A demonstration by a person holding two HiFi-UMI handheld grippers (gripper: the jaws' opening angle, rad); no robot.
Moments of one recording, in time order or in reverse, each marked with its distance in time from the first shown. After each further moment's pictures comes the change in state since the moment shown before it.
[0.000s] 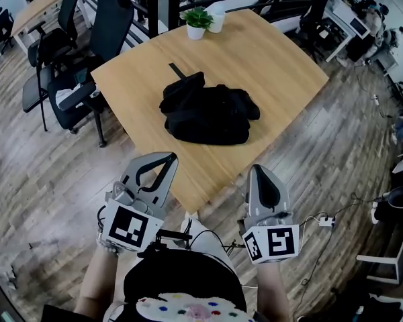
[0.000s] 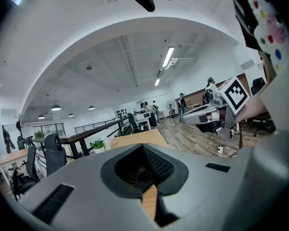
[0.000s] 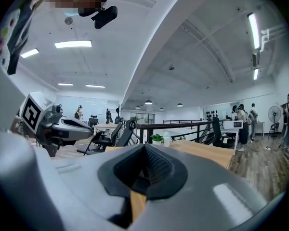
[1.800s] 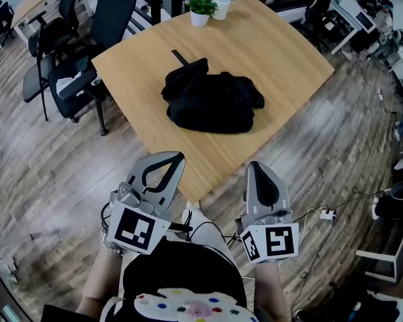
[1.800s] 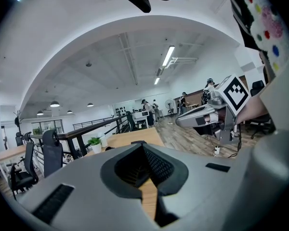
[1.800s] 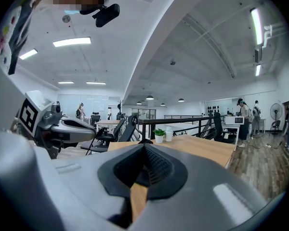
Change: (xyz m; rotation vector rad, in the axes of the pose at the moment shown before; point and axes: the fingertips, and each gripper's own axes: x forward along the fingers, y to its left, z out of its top) left arm -0.002 -0.026 -0.013 -0.020 0.024 -0.020; right arm -0.006 0.015 -0.019 0.013 0.059 0.023
